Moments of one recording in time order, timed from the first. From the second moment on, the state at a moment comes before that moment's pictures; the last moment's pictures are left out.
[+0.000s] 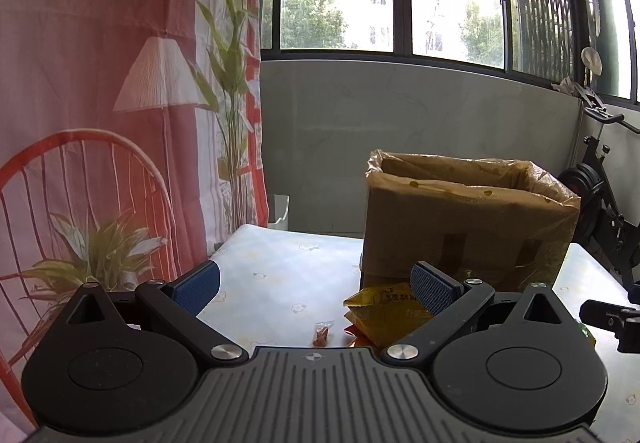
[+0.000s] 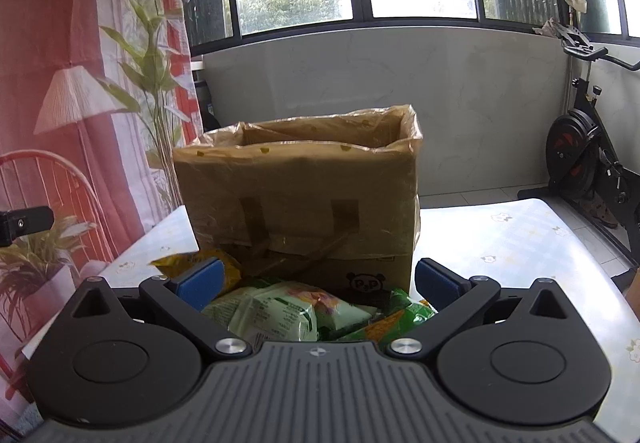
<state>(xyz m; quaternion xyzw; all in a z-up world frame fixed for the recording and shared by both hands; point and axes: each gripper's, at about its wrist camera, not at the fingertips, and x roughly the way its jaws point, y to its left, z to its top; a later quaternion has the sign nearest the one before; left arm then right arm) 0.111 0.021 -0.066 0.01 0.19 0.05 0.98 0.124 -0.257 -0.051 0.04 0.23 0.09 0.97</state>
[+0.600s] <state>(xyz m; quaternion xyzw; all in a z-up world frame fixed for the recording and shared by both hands) 0.126 0.012 -0.125 0.02 0.26 0.02 0.97 0.128 -0.251 -0.107 0.03 0.27 0.10 0.96</state>
